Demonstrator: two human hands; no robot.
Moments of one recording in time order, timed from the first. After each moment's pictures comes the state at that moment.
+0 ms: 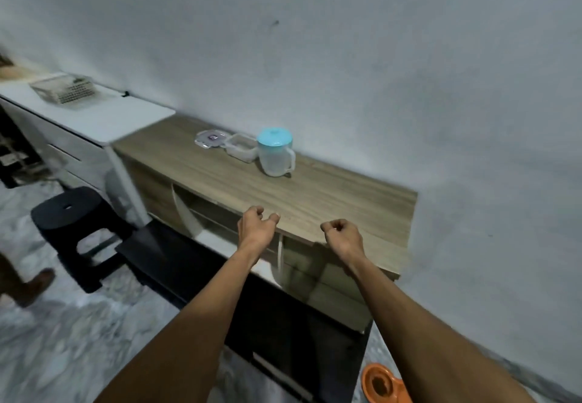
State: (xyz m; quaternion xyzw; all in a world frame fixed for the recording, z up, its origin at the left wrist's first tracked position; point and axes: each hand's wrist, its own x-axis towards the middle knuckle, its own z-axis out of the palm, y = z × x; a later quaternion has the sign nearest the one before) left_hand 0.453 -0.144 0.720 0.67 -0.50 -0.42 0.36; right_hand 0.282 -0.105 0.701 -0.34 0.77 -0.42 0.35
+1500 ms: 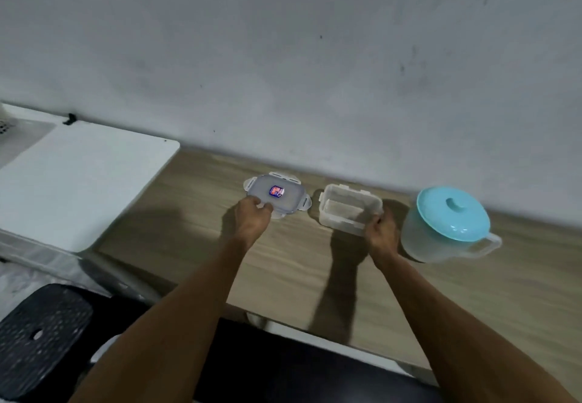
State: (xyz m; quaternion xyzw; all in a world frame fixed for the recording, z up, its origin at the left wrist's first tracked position) left_hand 0.697 -0.753 0.638 0.64 -0.64 -0.37 0.19; right_hand 0.498 -0.614 0.641 -0.19 0.84 -0.45 0.23
